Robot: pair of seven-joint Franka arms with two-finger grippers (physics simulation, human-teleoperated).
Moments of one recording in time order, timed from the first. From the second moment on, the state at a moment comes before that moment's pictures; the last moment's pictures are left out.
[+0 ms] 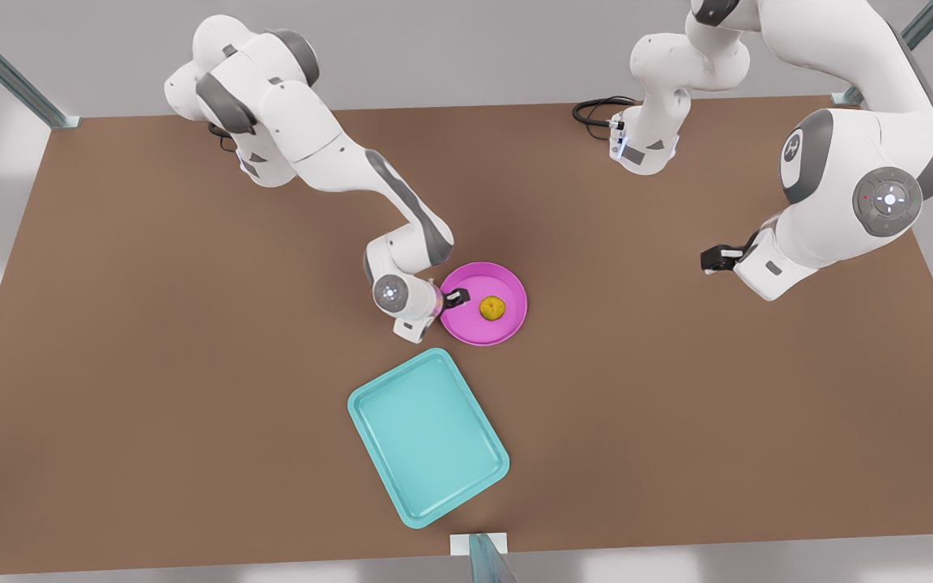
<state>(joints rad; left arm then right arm) -0.18 0.24 0.04 -1.32 0.01 1.33 -0.07 0.71 0.71 0.01 -1.73 0.56 2.36 0.02</state>
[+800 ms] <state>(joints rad) -0.17 0.26 0.05 -1.29 0.00 1.24 -0.02 0.70 0.70 0.02 -1.64 0.58 2.37 0.03</state>
